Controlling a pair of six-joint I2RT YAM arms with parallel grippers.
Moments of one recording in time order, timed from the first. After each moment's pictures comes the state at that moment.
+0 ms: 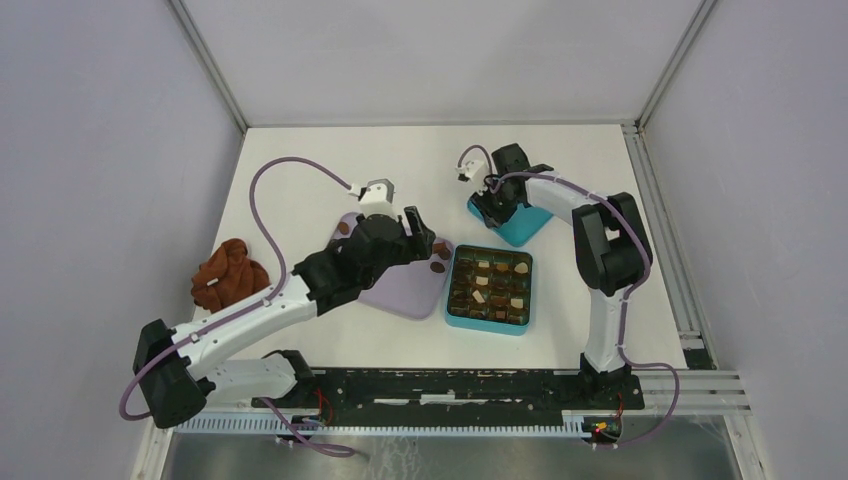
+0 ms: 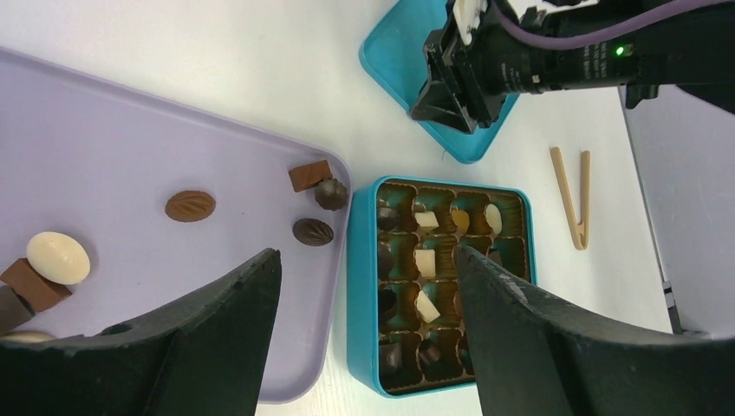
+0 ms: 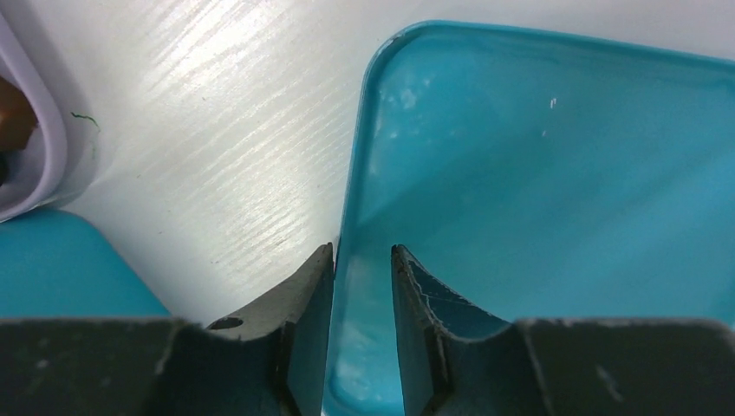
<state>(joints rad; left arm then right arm) -0.91 1.14 0.91 -0.28 -0.45 -0.73 0.36 2.03 1.44 -0.50 -0.24 -0.51</state>
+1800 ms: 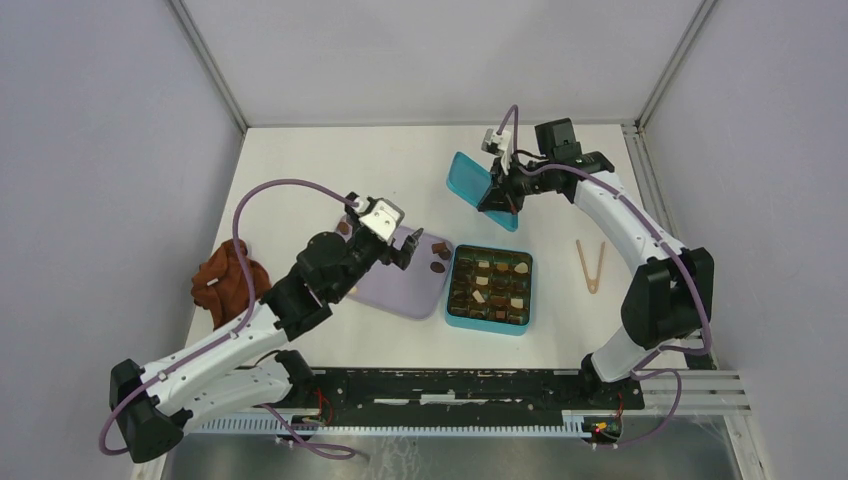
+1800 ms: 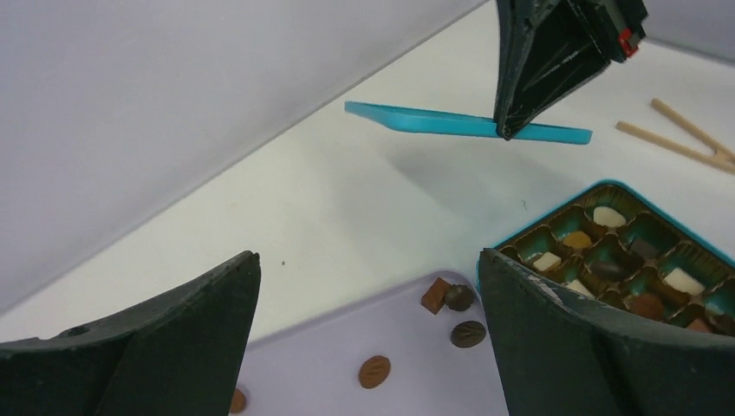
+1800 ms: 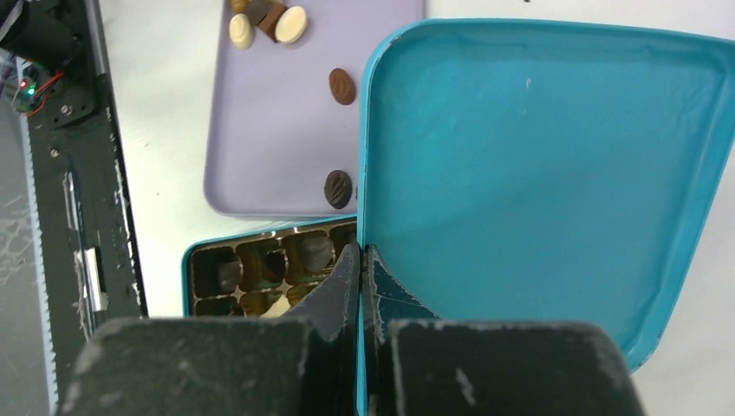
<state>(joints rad) -0.88 0.87 0.71 0.13 -0.30 0.17 0.29 1.62 1.41 -0.64 -0.87 -0.50</state>
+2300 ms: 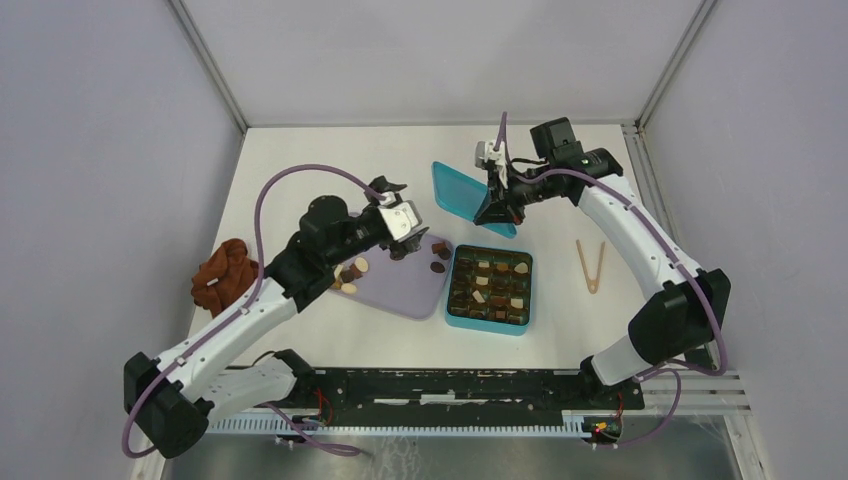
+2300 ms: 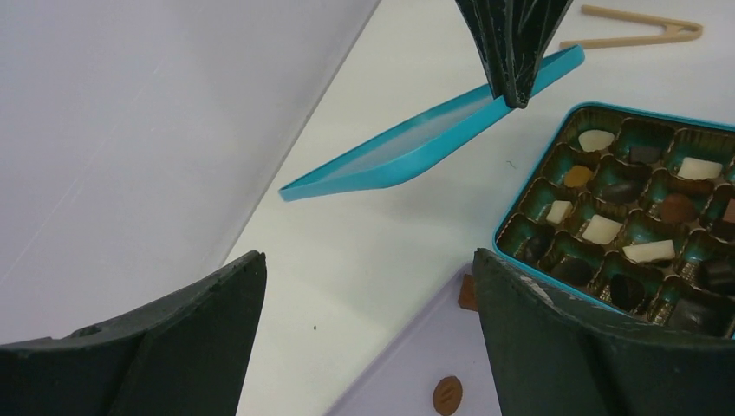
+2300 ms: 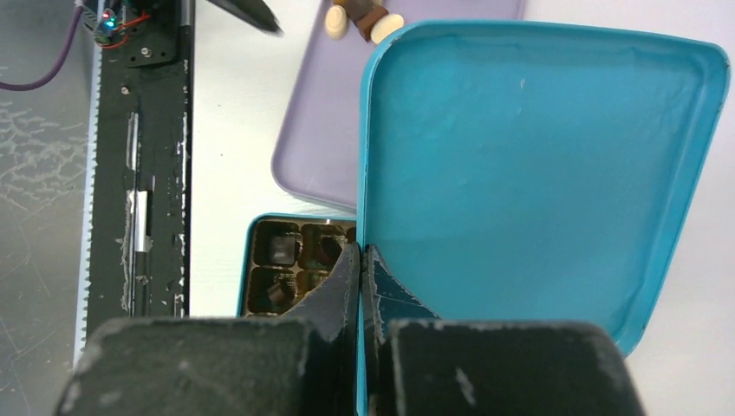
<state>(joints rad) -0.68 0.99 0.84 0.04 0.24 0.56 0.35 1.55 1.49 -0.92 -0.95 -0.74</state>
